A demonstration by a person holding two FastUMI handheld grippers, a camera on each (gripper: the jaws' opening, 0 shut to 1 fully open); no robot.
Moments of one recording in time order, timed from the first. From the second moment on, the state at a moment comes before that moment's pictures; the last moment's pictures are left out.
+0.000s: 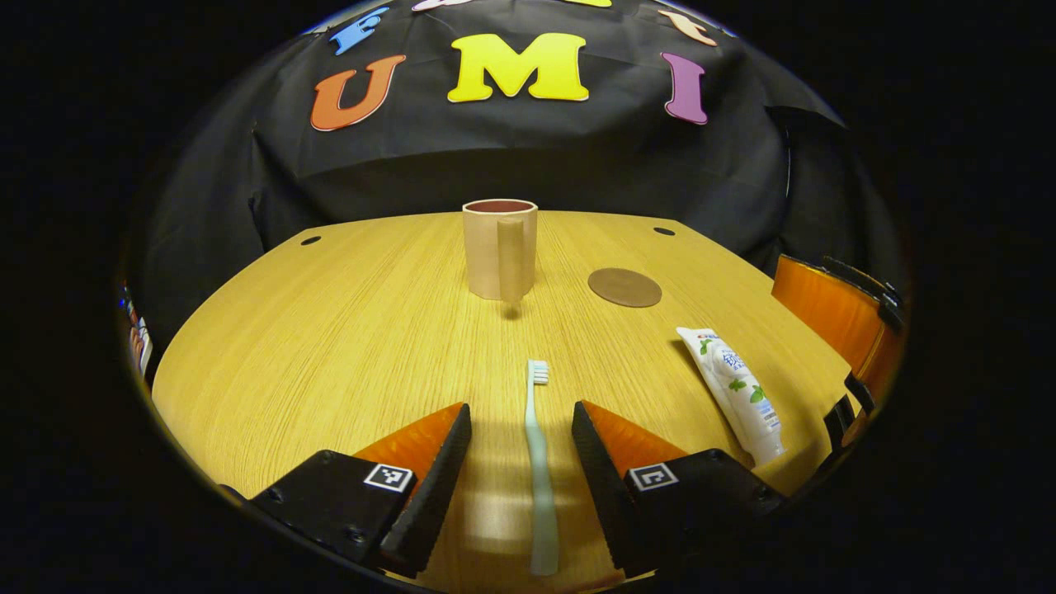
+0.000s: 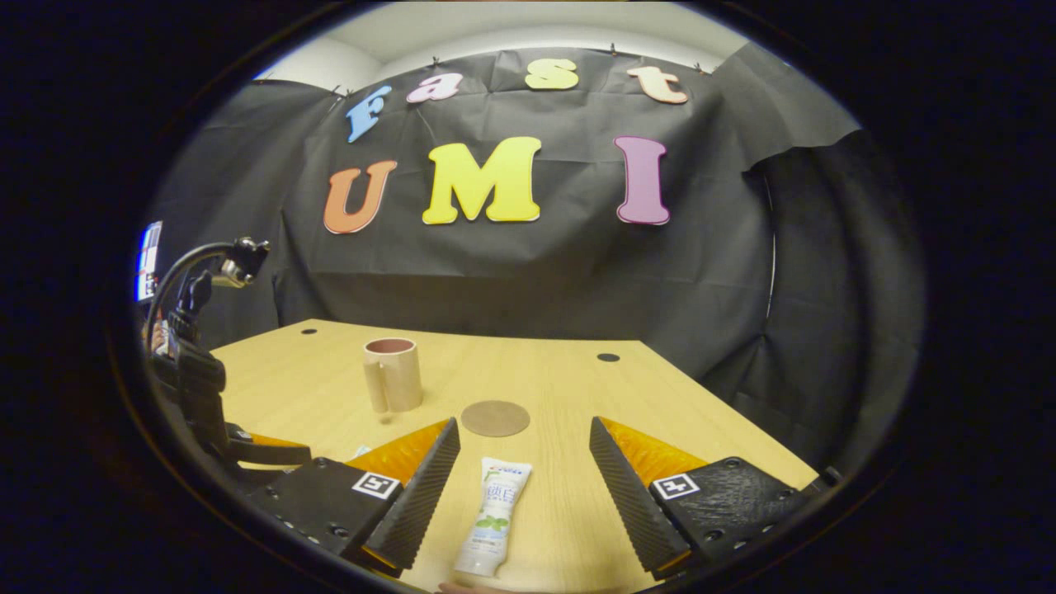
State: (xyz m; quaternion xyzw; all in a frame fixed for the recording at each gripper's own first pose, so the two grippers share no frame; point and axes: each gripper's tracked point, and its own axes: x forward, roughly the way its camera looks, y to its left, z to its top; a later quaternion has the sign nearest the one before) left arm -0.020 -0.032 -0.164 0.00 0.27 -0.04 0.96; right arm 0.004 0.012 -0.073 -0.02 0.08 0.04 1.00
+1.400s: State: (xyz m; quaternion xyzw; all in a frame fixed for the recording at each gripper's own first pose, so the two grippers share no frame) left arm -0.045 -0.037 -0.162 -0.01 0.25 -0.09 0.96; right arm -0.029 -0.004 -0.116 0.00 0.15 0.01 0.99
